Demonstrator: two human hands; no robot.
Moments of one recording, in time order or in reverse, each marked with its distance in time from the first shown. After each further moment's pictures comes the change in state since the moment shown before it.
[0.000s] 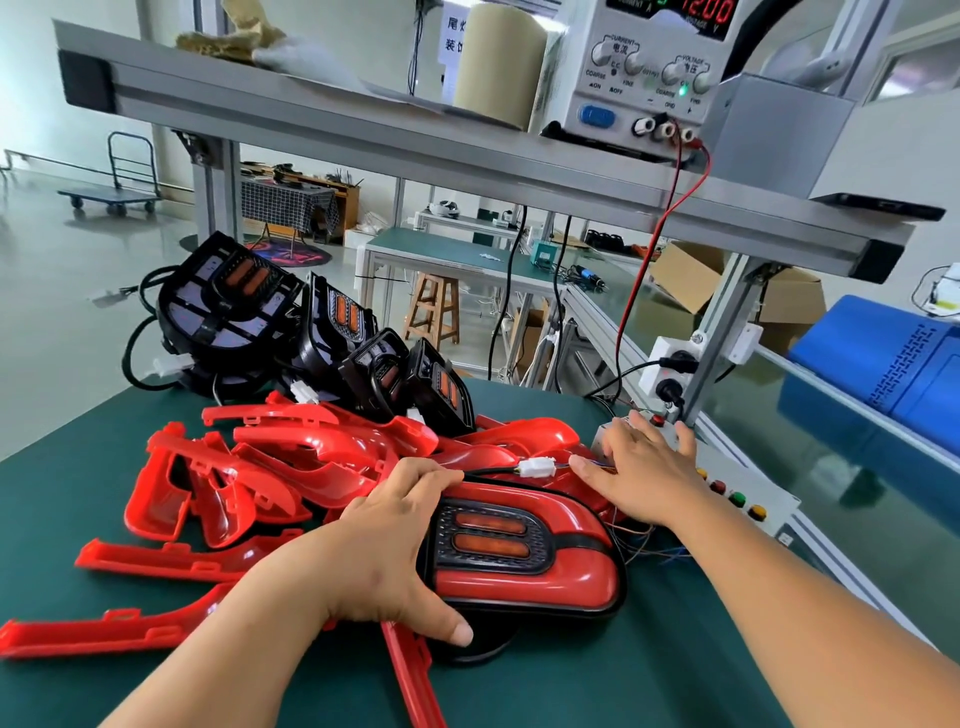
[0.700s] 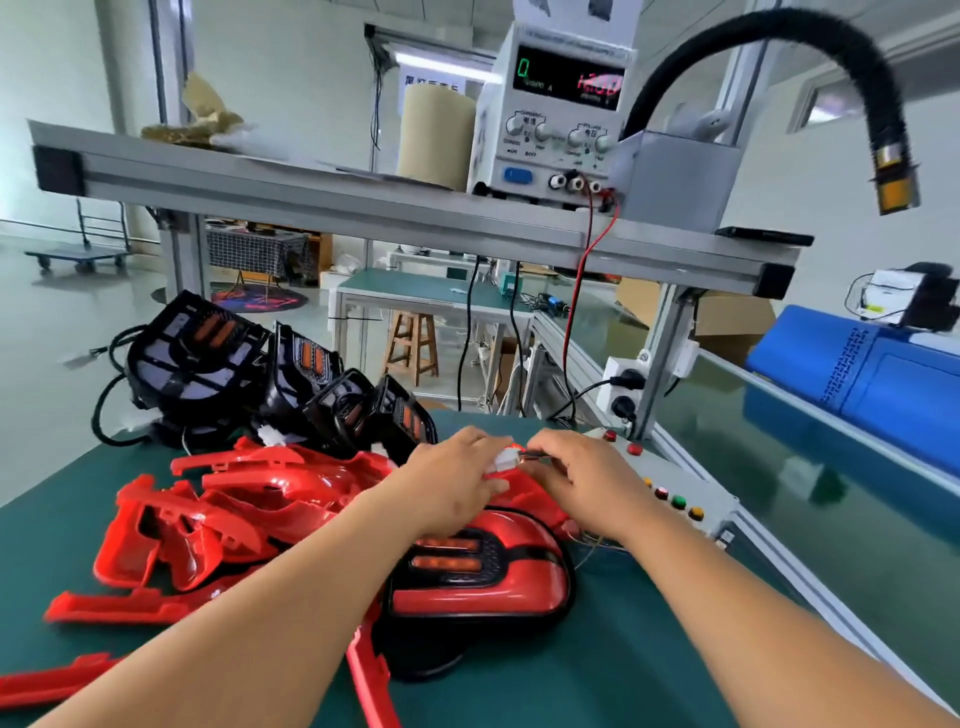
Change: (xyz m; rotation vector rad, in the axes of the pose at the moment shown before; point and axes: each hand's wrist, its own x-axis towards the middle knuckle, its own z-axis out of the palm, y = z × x) left_hand 0.082 0.072 -0.017 0.323 0.264 0.152; right_hand -0.043 -0.025 -0.047 0.412 0.333 -0.404
